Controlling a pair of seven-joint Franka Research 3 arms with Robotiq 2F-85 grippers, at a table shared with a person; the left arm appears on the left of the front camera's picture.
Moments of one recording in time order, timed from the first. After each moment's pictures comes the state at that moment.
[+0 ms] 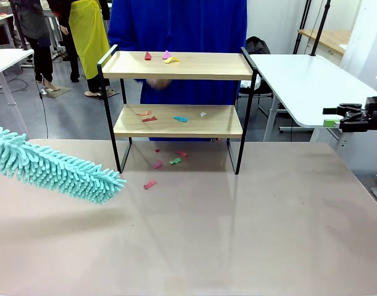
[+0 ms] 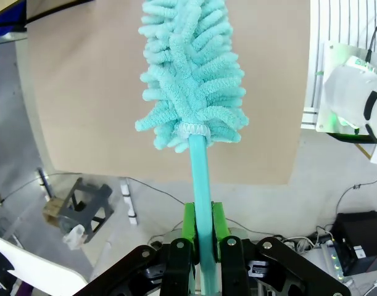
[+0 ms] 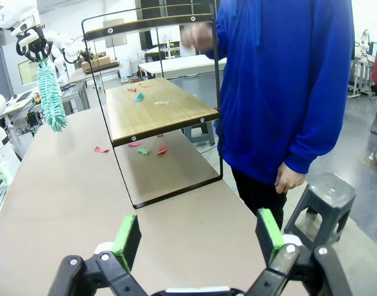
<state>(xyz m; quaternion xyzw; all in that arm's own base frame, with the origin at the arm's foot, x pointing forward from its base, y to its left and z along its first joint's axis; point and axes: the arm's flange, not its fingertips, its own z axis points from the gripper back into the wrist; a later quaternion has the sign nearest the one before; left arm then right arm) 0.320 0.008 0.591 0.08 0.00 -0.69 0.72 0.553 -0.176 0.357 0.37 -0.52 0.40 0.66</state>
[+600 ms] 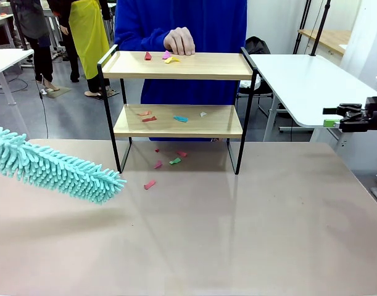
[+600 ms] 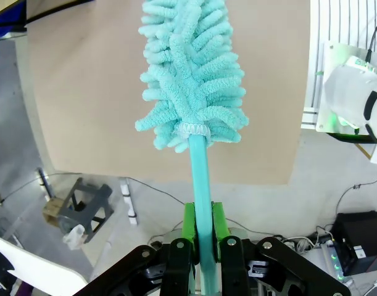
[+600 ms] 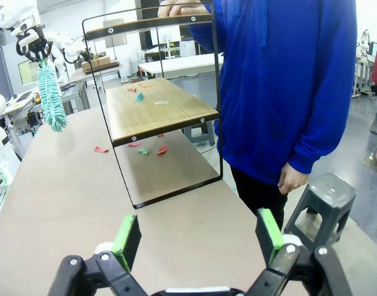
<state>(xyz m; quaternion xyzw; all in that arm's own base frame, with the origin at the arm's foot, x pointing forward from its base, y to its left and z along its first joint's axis) 0.320 0.008 0.591 0.08 0.00 -0.69 0.72 0.553 -0.176 0.357 0.37 -0.52 0.40 0.66</state>
